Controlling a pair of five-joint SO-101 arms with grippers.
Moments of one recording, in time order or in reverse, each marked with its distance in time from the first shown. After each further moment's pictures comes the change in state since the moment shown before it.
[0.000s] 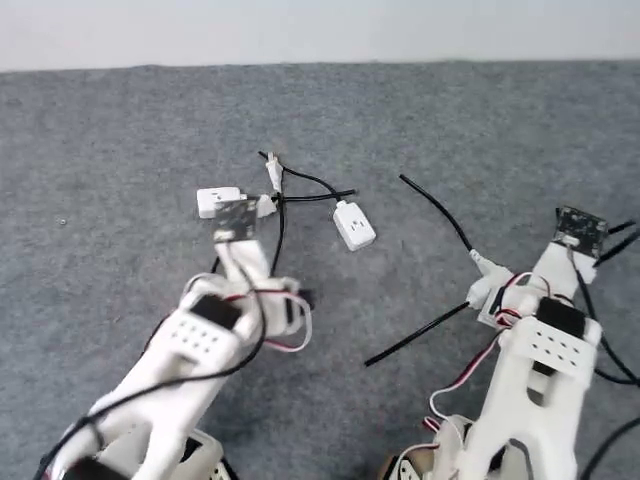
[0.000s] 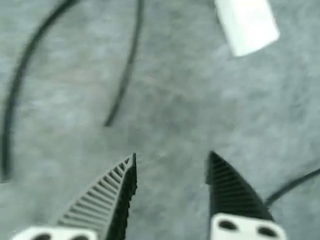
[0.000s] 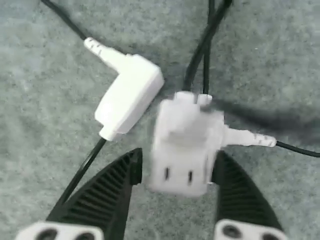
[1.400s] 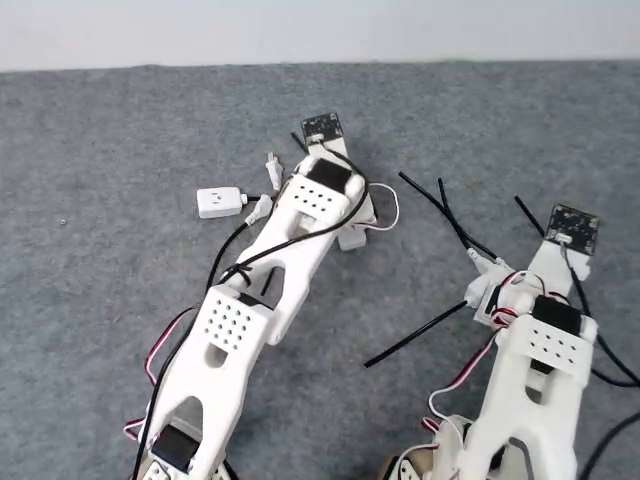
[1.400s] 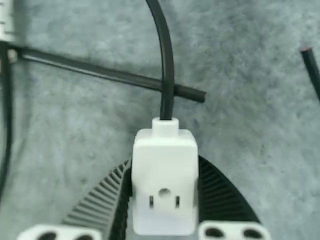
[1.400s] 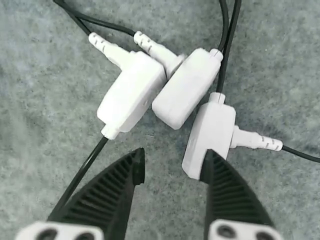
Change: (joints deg) left arm 3.8 89.8 -115.2 37.0 15.0; right arm -0.8 0.4 0.0 -0.8 0.2
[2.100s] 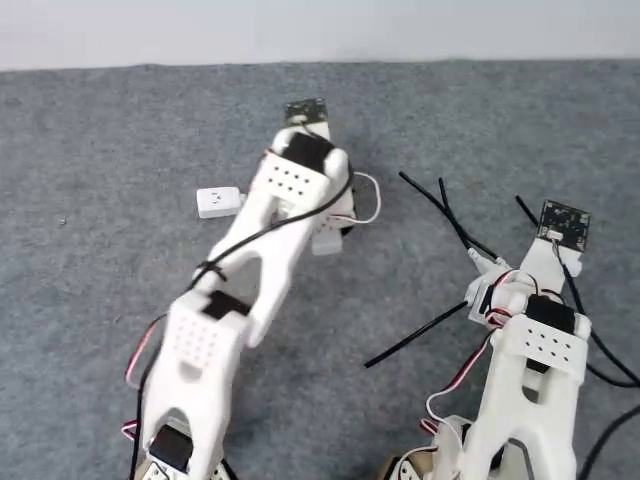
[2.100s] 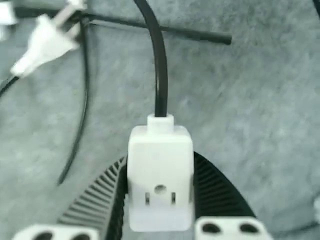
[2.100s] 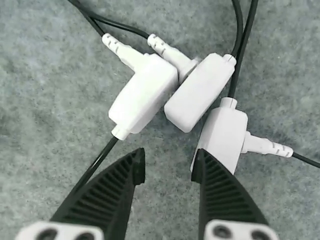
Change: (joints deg) left arm -2.4 -18.3 11.6 14.2 -7.6; right arm -2.1 0.1 0.6 -0.8 0.0
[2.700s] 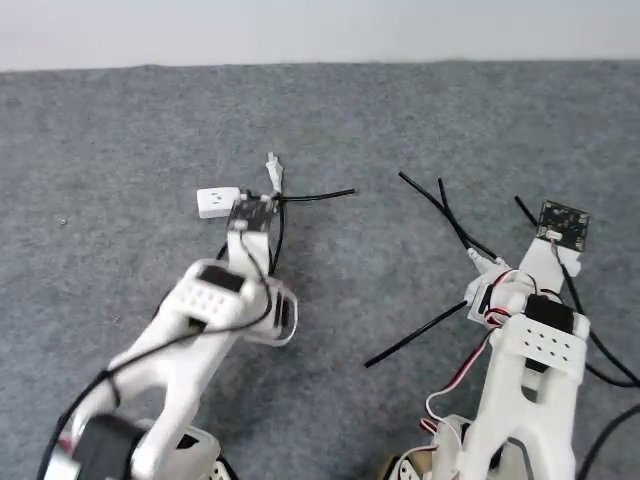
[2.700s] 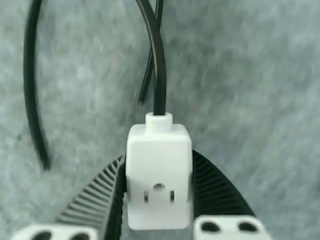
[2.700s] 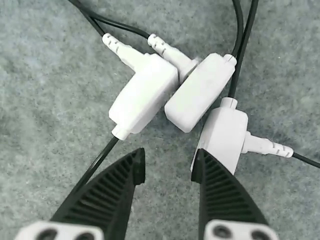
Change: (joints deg) left arm -6.2 -58.0 96.8 -42.6 -21.1; right arm -0.1 0.0 0.0 0.0 0.0
